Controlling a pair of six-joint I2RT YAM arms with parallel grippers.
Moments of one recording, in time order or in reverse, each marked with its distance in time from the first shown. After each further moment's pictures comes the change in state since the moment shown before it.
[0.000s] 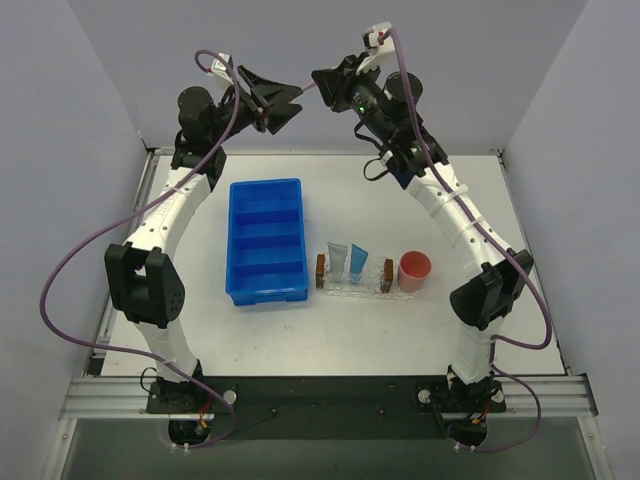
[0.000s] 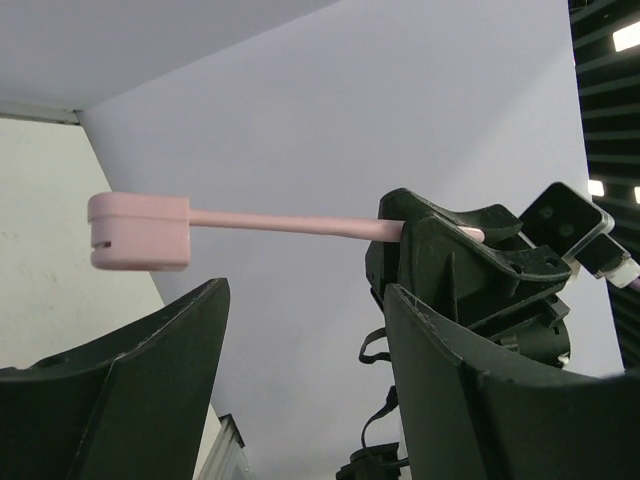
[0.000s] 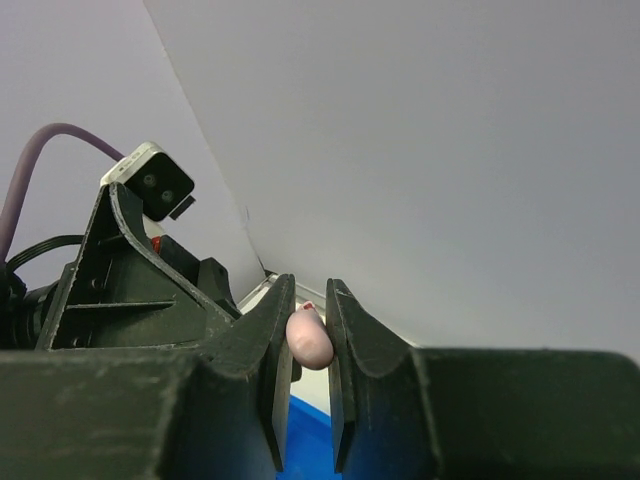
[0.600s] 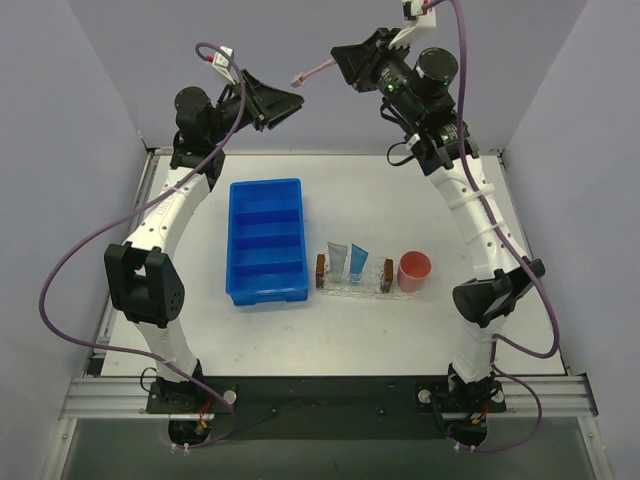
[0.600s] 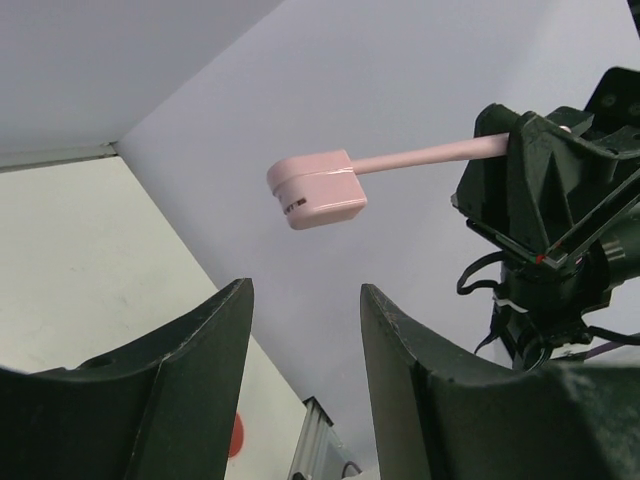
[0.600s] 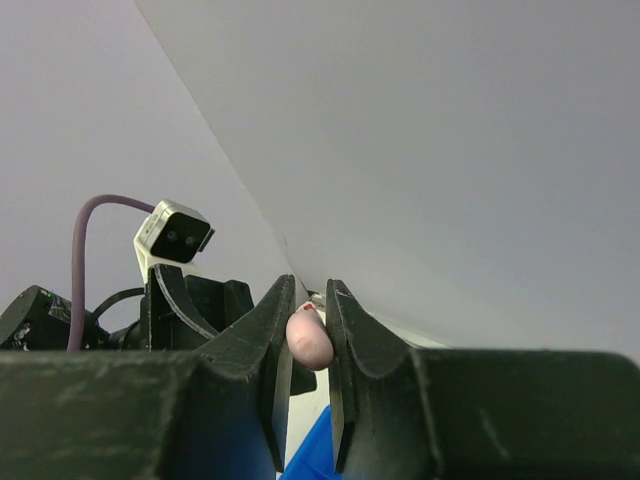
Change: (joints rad) left arm 0.007 0.001 0.000 0.039 0.073 0.214; right arm -0.076 0.005 0.216 -0.190 -0.057 0.166
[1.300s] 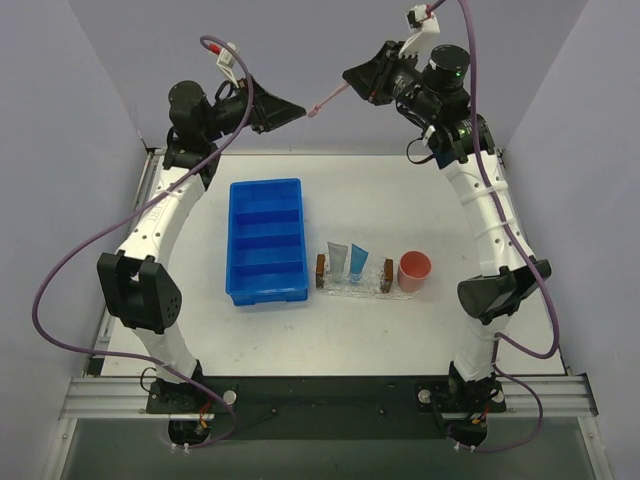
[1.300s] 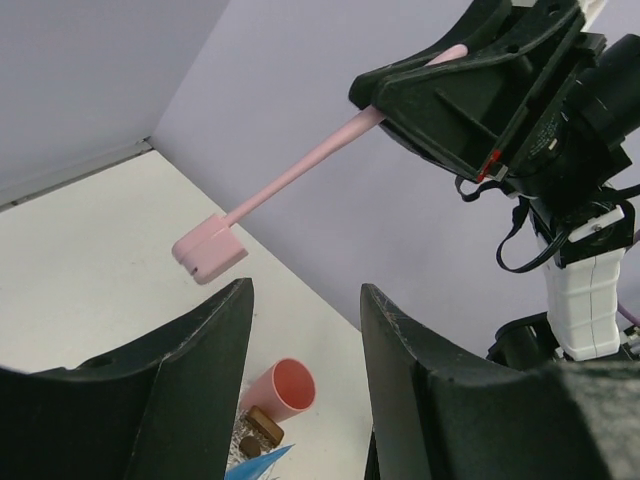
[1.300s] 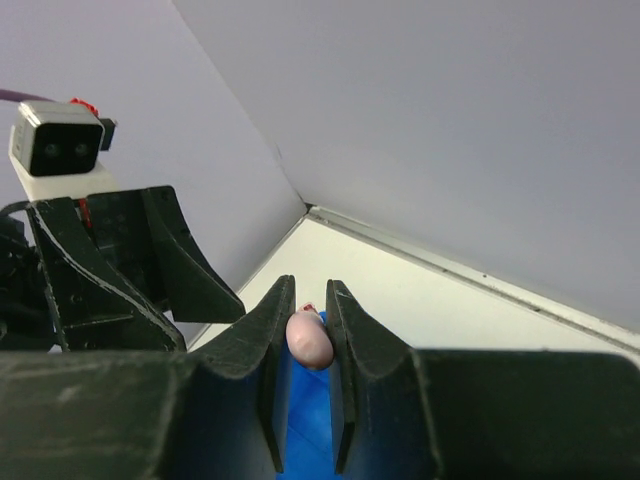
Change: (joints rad) left arm -0.006 -0.047 0.043 -0.119 0.125 0.293; right arm -0.088 0.000 0.003 -0.204 -0.192 -0.013
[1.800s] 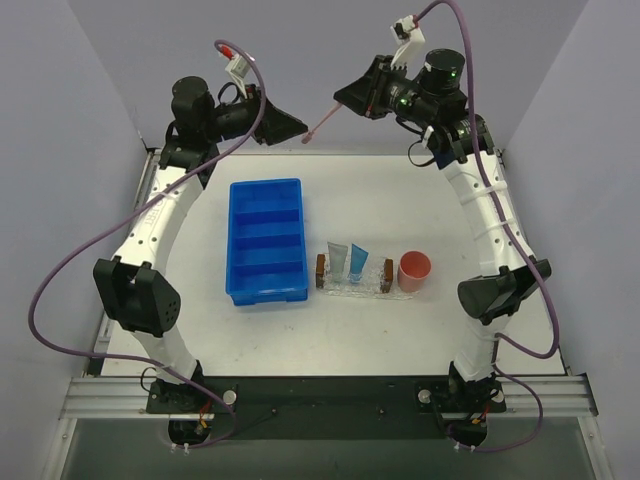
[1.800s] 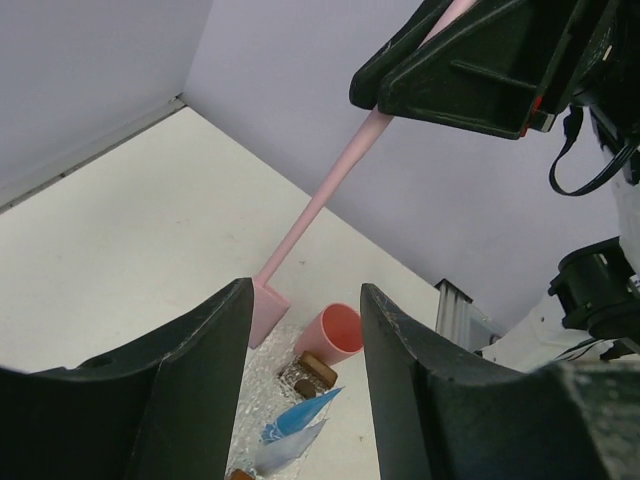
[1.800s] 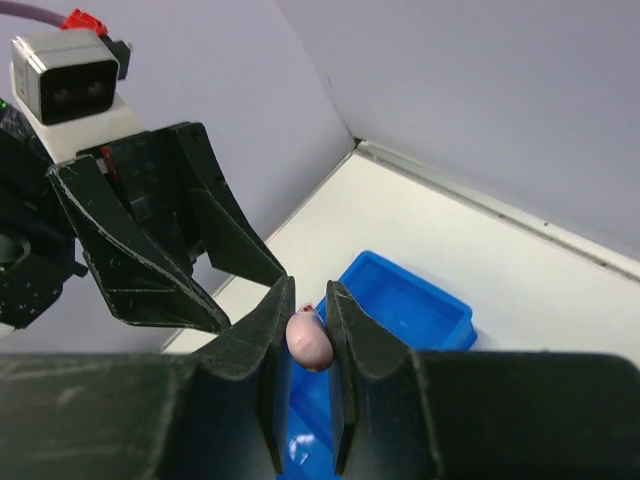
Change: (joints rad) left arm -0.017 -0.028 0.048 -0.304 0.054 0.364; right arm -0.002 0.001 -0.007 -0.108 -0.167 0.003
